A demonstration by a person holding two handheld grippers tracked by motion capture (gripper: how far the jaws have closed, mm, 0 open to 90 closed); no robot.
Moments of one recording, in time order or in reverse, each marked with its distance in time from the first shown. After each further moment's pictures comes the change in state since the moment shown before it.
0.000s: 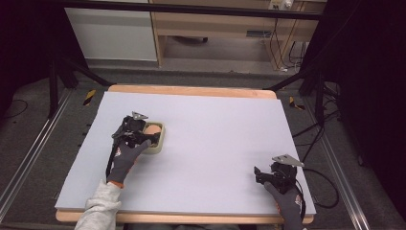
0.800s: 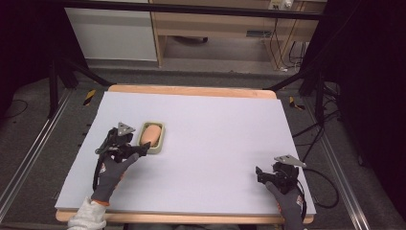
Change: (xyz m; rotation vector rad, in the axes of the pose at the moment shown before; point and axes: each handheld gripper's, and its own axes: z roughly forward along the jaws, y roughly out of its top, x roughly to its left) left arm 0.005 -0.040 -0.041 -0.064 0.008 0.021; right arm -0.005 -0.002 0.000 0.005 -0.013 0.027
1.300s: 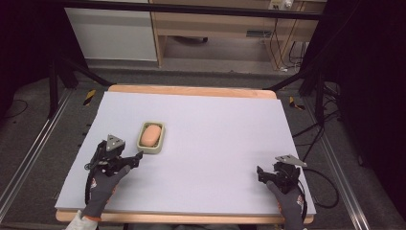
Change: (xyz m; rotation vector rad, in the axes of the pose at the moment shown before) left arm 0.003 -0.037 -0.019 -0.040 0.014 -0.018; right arm -0.002 0.000 0.001 0.010 -0.019 0.028
